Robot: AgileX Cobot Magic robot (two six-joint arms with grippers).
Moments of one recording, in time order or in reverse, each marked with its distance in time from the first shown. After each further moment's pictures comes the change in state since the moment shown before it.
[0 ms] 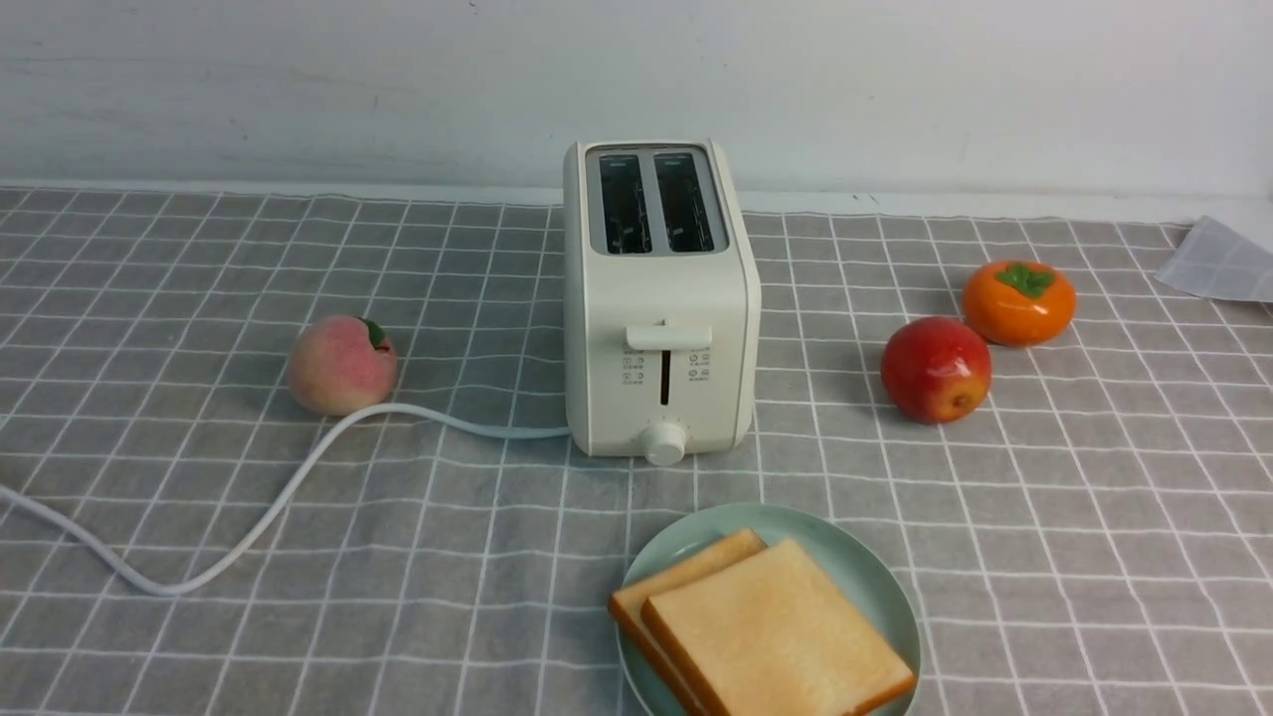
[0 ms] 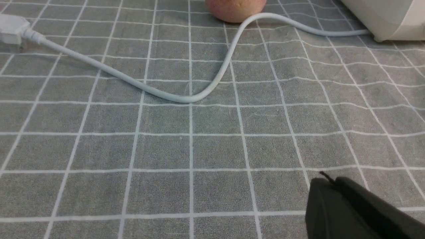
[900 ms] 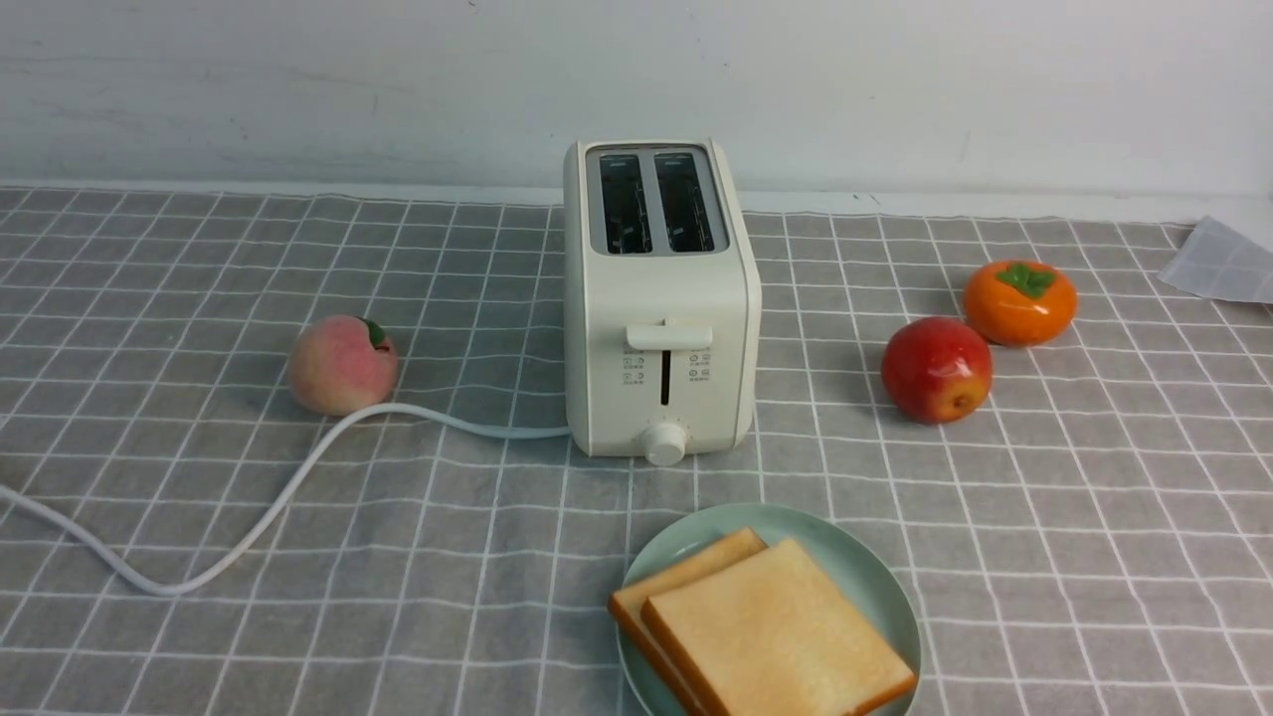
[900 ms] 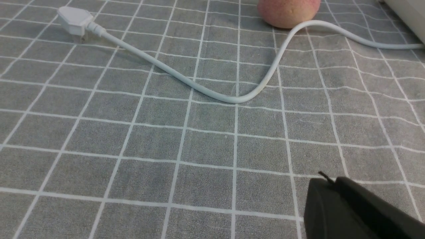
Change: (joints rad) right arm 0.000 -0.029 0.044 0.311 0.127 -0.462; left arm 0.134 0.000 0.000 0.000 0.000 0.003
